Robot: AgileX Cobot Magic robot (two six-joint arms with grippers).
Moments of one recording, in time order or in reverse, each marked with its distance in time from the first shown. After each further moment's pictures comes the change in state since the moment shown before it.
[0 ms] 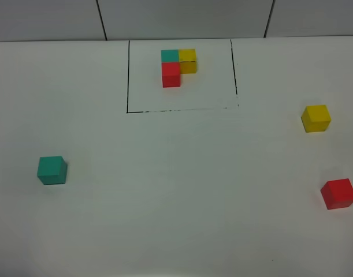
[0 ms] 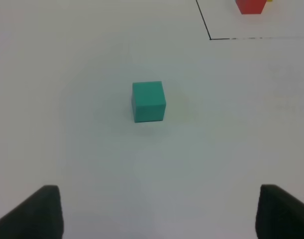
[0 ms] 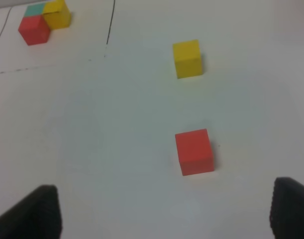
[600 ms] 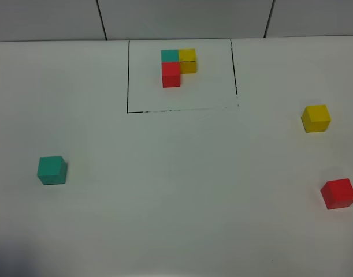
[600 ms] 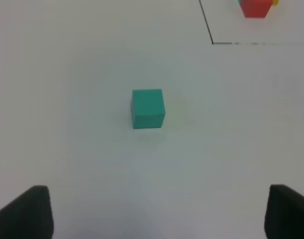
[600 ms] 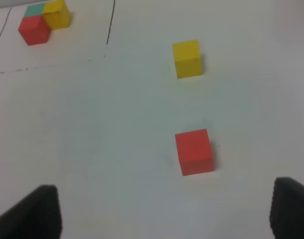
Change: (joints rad) left arm 0.000 0.283 -0.094 0.000 -0.066 -0.033; right arm 0.000 0.000 0.000 0.000 0.000 0.000
